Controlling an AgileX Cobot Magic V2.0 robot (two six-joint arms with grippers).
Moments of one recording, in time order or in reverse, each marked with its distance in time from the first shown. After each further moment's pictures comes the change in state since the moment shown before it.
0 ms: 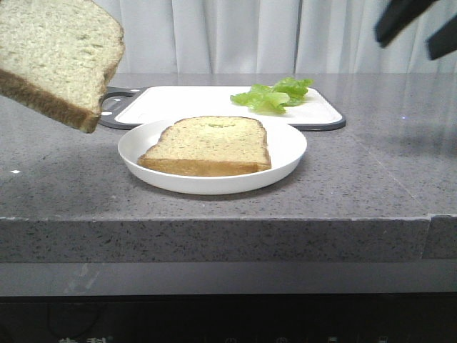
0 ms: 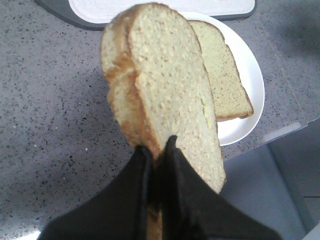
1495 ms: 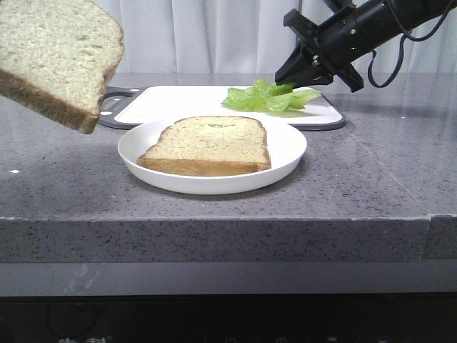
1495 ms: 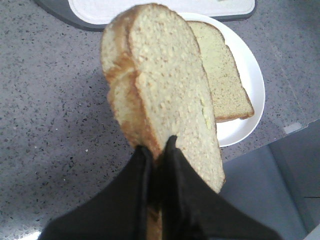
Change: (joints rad) left arm 0.000 0.000 0.000 0.000 -0.002 0.000; right arm -0.002 0.812 -0.791 0.444 0.193 -0.239
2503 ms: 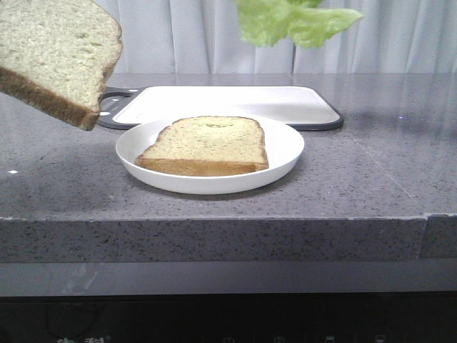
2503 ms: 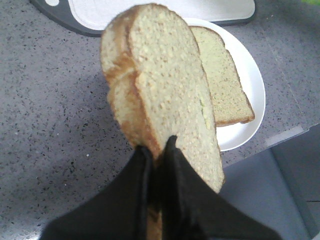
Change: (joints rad) left arm 0.000 0.000 0.000 0.003 -0.017 0.000; right arm 0.000 -0.664 0.609 0.400 -0.058 -0.301
